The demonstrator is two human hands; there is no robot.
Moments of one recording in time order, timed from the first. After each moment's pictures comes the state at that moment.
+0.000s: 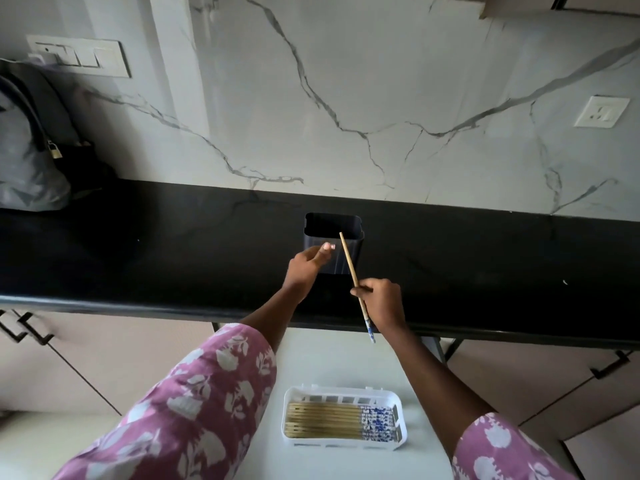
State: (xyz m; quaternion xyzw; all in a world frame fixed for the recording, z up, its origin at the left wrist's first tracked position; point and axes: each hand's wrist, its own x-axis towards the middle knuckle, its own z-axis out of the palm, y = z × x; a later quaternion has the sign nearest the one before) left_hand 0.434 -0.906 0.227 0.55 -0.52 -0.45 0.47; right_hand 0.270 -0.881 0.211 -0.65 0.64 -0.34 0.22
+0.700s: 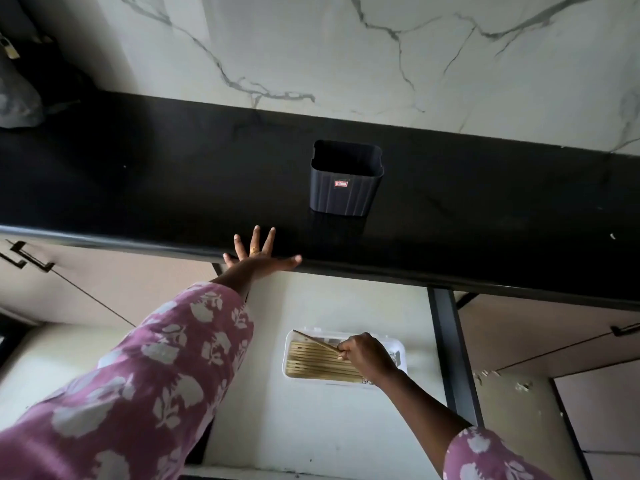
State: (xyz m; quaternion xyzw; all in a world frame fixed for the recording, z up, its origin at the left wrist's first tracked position) left_hand 0.512 -0.894 0.125 0.78 -0.54 -0.32 -0.01; right_hand 0.260 -0.798 0.059 -0.77 0.56 0.05 0.30
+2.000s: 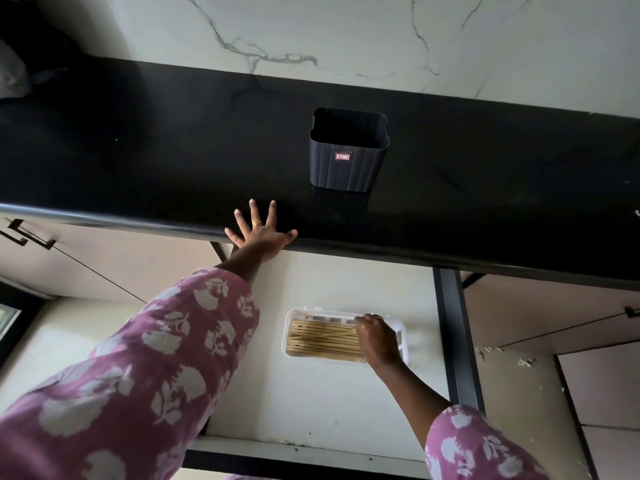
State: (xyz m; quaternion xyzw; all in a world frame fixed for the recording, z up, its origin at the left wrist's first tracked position) left_hand 0.495 -0.909 0.112 0.81 -0.52 -0.26 0.04; right_hand 0.245 -0.795 0.027 -0.78 0.61 0.05 0.16
